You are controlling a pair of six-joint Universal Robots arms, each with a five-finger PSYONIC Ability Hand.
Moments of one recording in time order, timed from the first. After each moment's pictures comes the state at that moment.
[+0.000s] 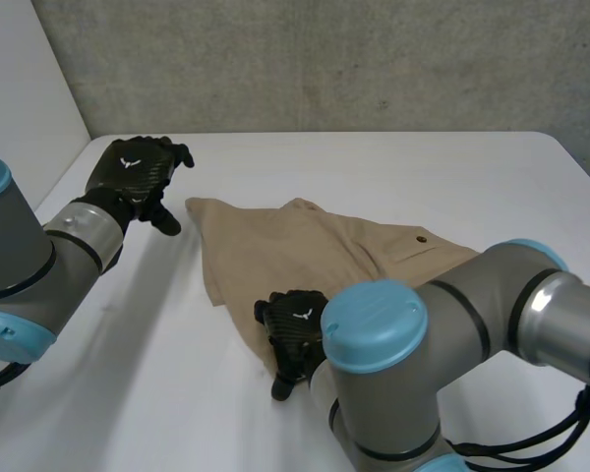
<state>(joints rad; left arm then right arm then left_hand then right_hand) 4.43 -1.89 -1.57 3.40 -1.38 3.36 2.47 -0.93 1.40 -0.03 1.66 3.20 0.45 0.43 0.44 0.42 0.24 0.33 0.39 0.37 0.36 0.19</state>
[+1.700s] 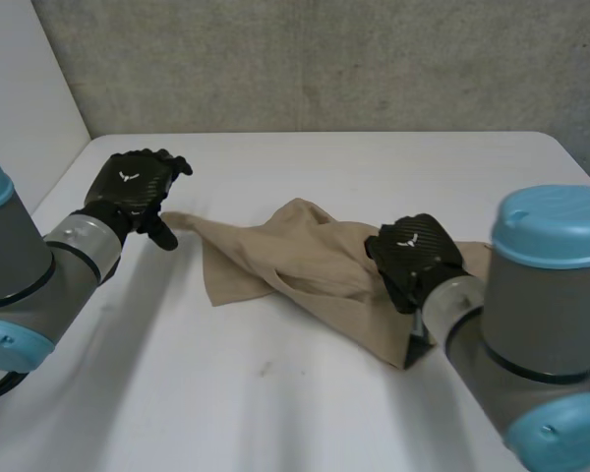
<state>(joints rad) 4.45 -1.91 -1.60 3.41 -1.37 3.38 2.16 -1.25 1.58 0.01 1.63 2.67 0.36 0.35 0.35 0.35 0.16 0.95 1.17 1.18 1.19 0.97</state>
